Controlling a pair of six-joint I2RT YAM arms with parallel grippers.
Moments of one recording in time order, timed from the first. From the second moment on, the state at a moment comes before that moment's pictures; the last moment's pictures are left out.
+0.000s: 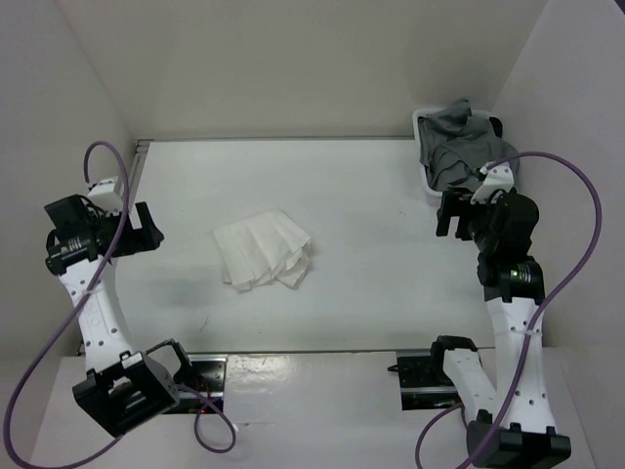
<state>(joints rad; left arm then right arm) 0.57 1.06 1.05 -0.82 0.45 0.21 -0.12 0.81 0.99 -0.57 -0.12 -0.08</state>
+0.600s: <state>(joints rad) 0.57 1.01 1.05 -0.80 0.48 0.21 -0.13 0.74 0.94 -0.56 -0.09 -0.08</state>
